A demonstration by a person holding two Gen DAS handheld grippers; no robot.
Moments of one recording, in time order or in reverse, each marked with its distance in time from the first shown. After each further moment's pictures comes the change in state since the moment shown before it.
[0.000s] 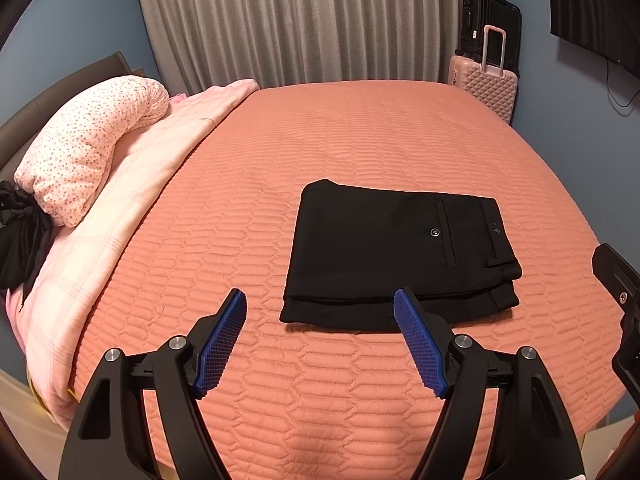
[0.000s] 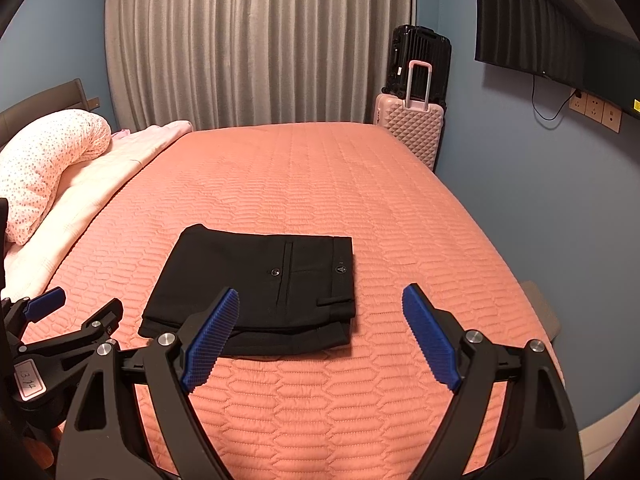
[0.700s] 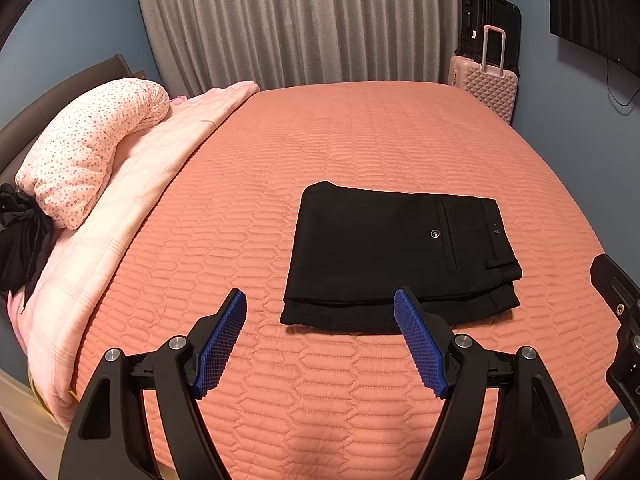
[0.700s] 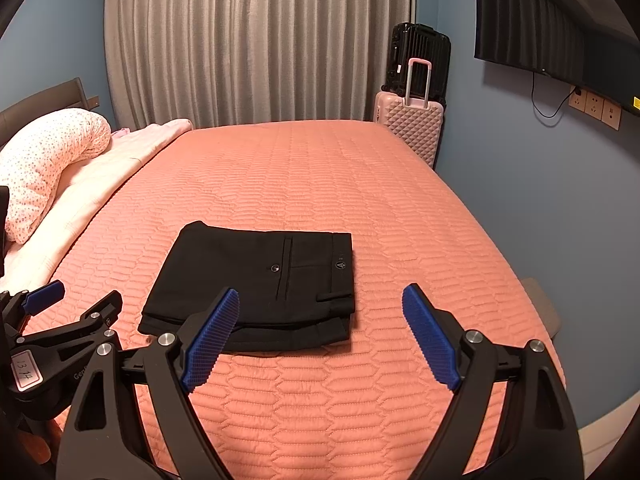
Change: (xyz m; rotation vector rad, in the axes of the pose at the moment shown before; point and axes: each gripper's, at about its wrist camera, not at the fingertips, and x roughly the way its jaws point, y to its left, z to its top) left arm -0.002 -0.005 -0.001 0.004 -0.004 0.005; right arm 0.000 -0.003 -0.002 0.003 0.007 0.003
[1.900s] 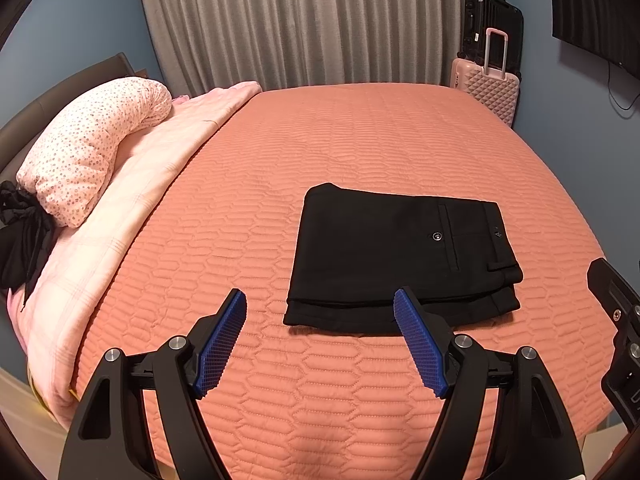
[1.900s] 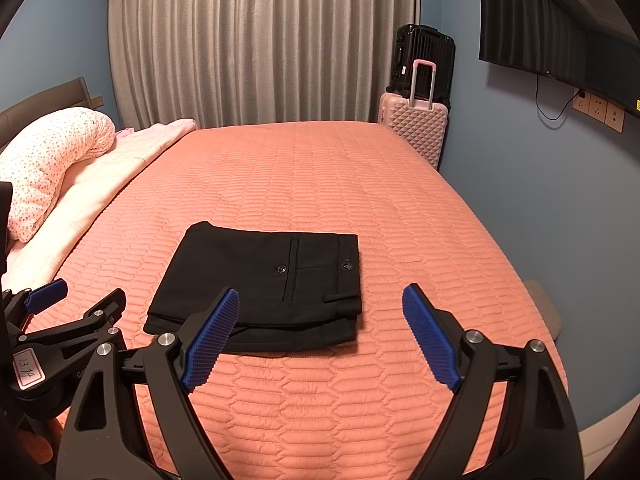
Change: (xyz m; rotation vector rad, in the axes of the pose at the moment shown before) left arm -0.003 0.000 0.000 -0.011 -0.004 0.006; right arm 0.001 0.002 0.004 -0.010 -0.001 0.016
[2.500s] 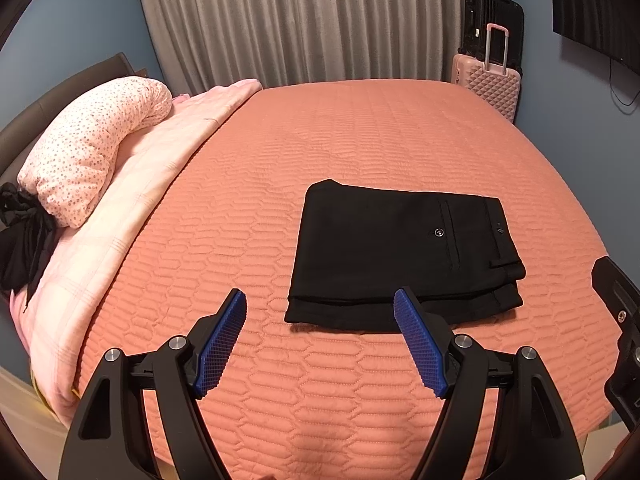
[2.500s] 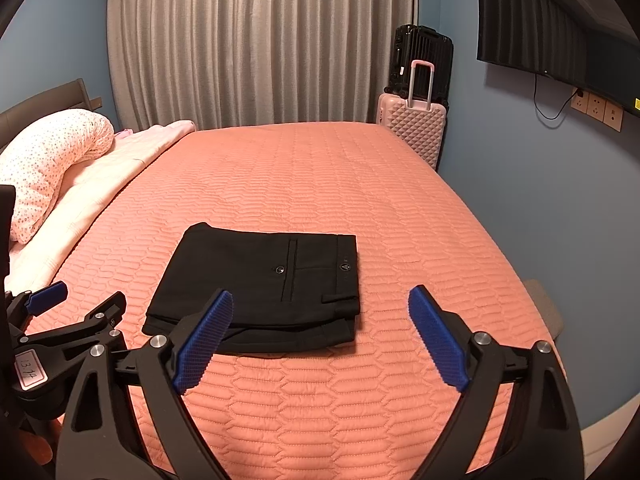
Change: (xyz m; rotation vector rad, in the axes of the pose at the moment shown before) left arm 0.001 -0.003 0.000 0.011 0.011 0.012; right arm 0.000 0.000 0.000 0.001 -0.005 -0.006
